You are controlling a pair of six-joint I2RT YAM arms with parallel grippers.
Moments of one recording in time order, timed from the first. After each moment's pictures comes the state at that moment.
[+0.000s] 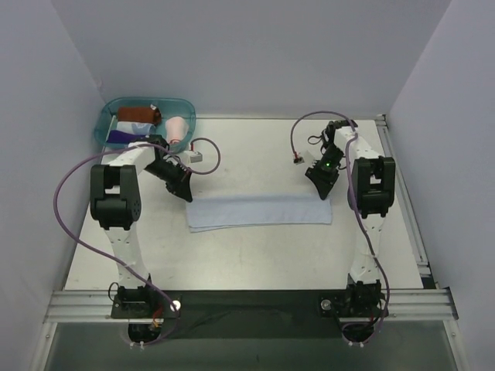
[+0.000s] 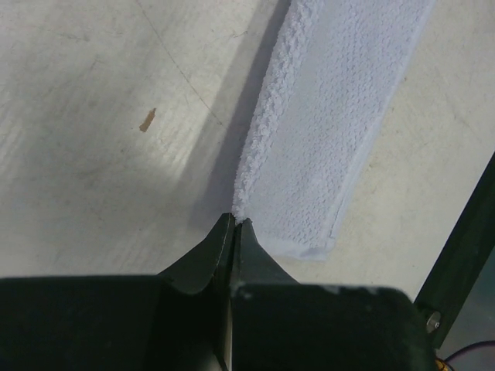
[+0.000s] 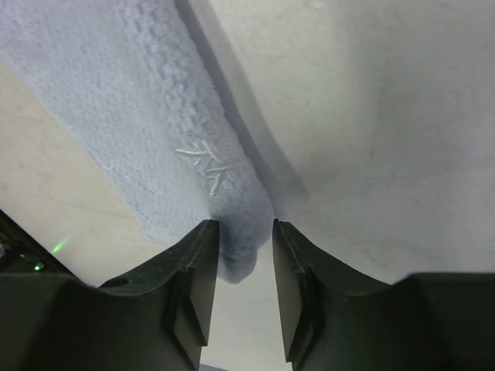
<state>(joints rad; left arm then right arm) -0.04 2.08 1.53 -1.08 0.74 0.83 0.08 2.29 1.87 -1.41 -0.28 -1.04</state>
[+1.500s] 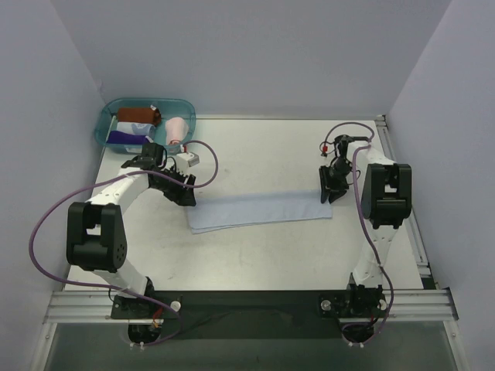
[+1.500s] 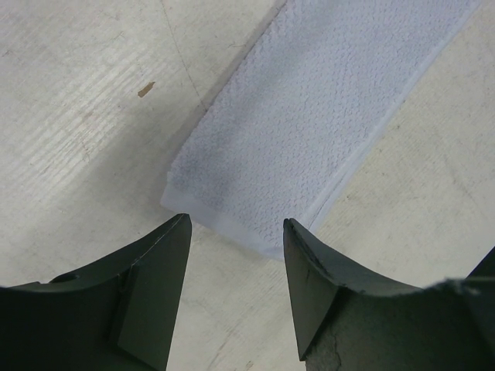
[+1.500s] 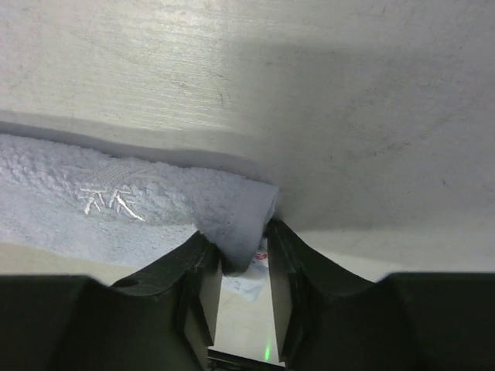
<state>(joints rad) -0.10 1.63 1.10 -0.65 0.58 0.42 0.00 2.09 1.50 -0.97 -0.19 -0.06</state>
